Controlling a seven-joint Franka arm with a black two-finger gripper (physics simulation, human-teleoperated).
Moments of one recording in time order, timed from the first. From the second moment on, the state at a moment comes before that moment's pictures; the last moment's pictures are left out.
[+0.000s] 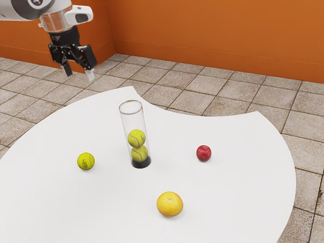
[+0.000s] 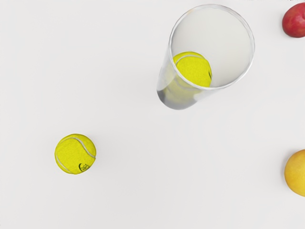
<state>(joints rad) -0.09 -0.05 0.16 -1.59 -0.03 1.59 0.10</state>
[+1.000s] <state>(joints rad) 0.02 -0.20 0.10 -2.13 0.06 1.91 0.10</state>
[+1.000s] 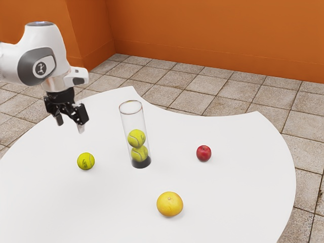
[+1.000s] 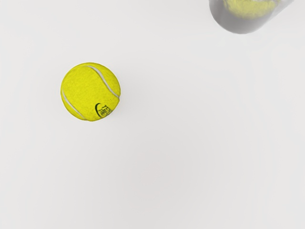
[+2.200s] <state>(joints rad) 0.18 0.35 0.09 -2.07 -0.09 2.38 0.33</state>
